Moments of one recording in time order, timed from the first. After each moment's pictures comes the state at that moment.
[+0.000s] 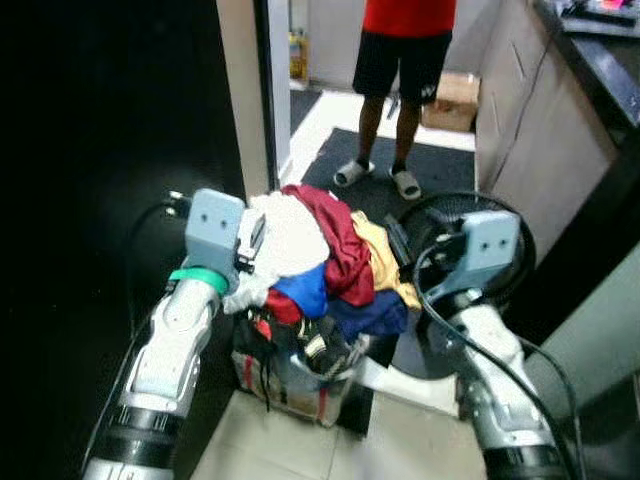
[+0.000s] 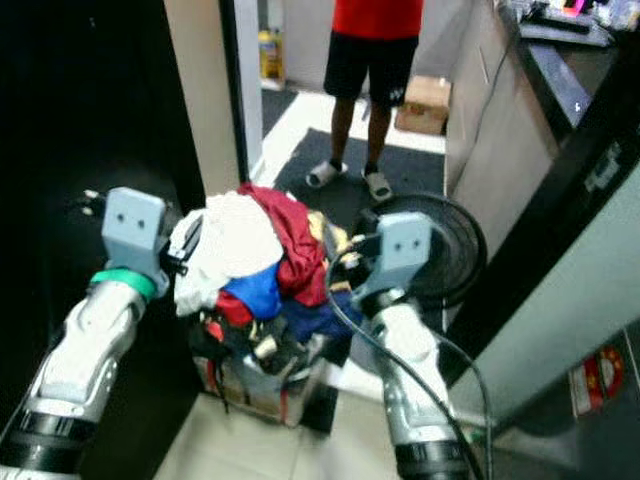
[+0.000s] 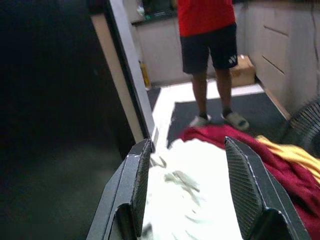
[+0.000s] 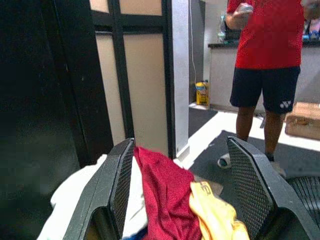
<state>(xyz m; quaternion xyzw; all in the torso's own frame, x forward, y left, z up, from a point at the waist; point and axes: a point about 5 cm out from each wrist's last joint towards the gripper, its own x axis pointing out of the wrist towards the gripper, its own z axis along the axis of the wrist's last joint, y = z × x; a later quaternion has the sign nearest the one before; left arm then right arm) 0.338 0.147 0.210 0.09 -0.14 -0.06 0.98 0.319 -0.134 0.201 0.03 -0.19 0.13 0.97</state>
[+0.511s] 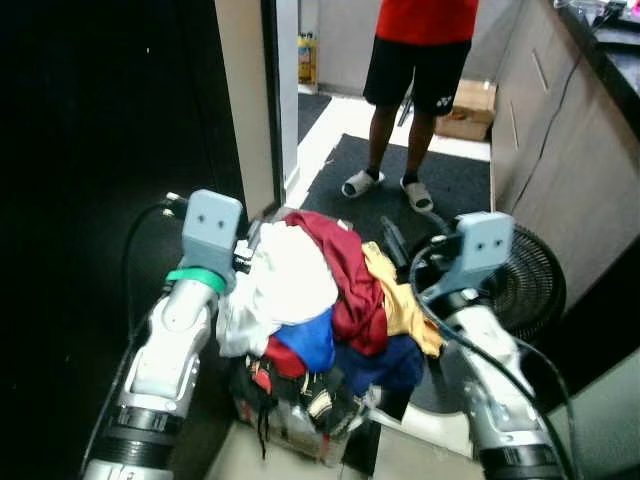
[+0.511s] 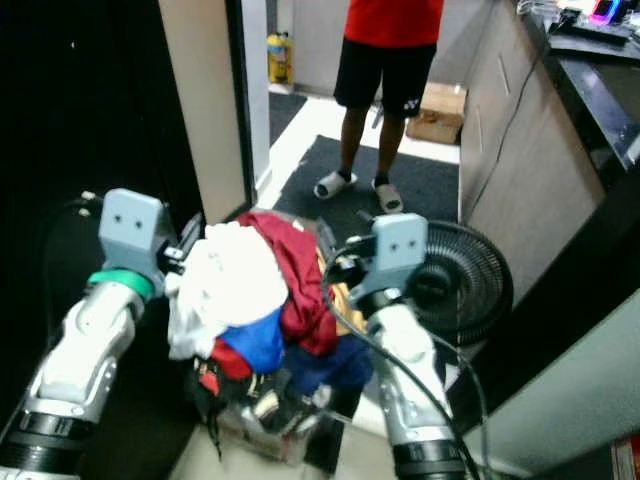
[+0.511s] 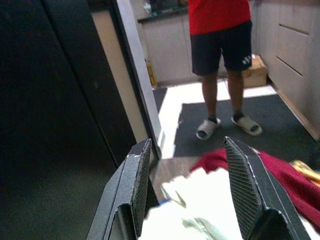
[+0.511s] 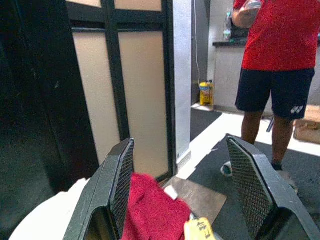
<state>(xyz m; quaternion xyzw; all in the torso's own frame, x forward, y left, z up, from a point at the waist) 0.338 0.146 0.207 0.10 -0.13 -0.06 0.98 0.321 -0.138 0.200 0.03 -0.19 0.13 0.97</state>
